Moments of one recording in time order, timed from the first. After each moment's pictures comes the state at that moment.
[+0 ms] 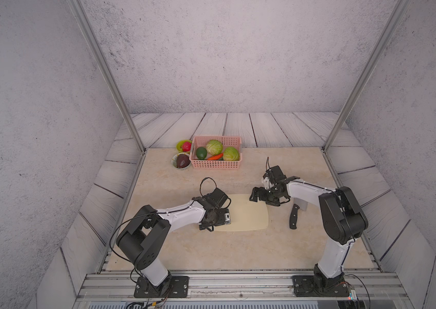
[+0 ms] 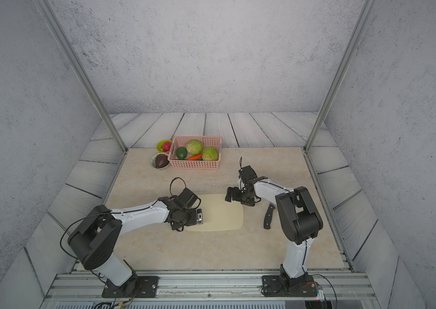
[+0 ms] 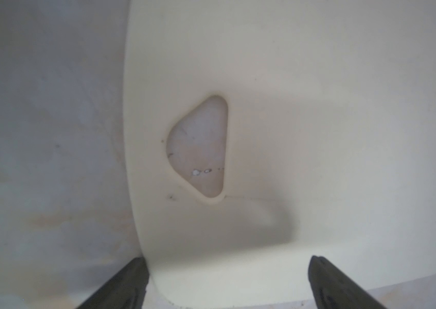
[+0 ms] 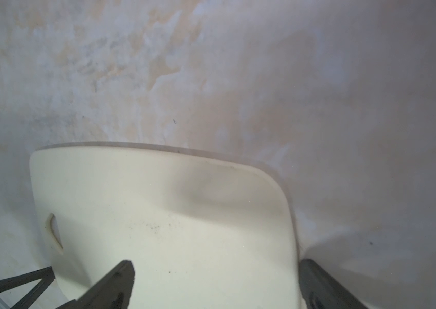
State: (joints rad) left arm -0.72 1.66 0.90 -0.52 0.04 -0.83; right arm 0.41 1.85 1.16 -0.48 -0.33 0.46
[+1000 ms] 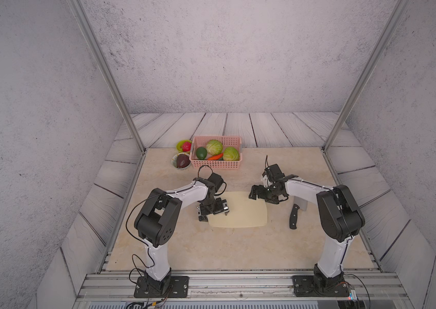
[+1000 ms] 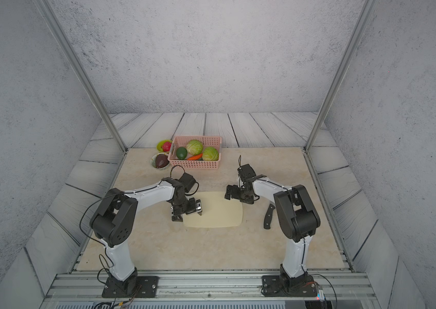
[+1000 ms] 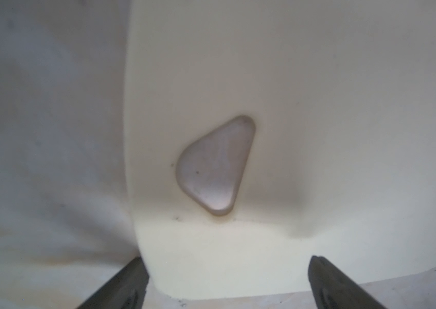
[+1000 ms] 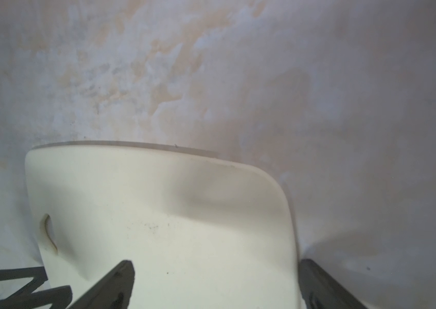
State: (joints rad) left arm -0.55 1.90 1.24 -0.81 0.22 -0.75; right arm 0.41 1.88 1.20 -0.48 -0.30 0.48
